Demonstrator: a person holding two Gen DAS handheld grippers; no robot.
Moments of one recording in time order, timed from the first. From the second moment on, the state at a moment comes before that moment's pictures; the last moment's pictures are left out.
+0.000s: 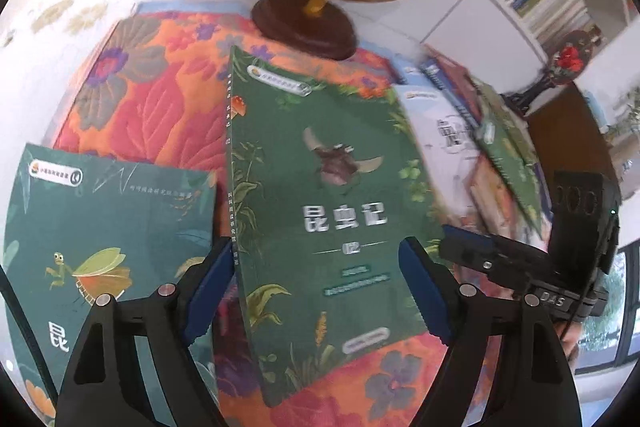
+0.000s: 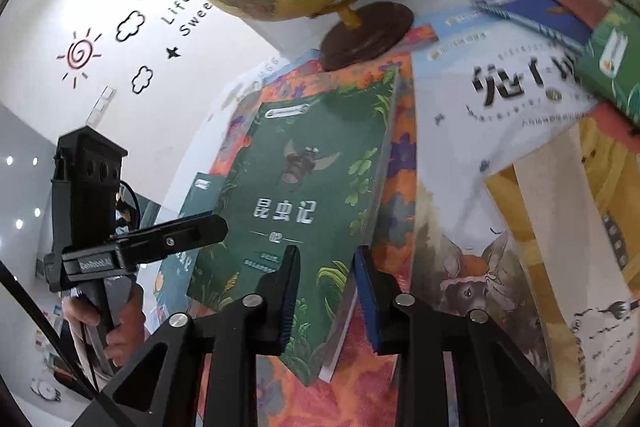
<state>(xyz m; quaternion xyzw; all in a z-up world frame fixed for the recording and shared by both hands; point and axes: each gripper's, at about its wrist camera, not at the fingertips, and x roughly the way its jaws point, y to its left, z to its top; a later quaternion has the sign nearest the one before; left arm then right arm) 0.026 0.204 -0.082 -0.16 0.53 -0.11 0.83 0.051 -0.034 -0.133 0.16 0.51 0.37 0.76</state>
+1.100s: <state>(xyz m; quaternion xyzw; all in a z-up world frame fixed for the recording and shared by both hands) 0.031 0.208 -0.111 -0.16 0.57 -0.11 0.80 0.062 -0.022 -0.150 0.17 0.54 0.36 0.74</state>
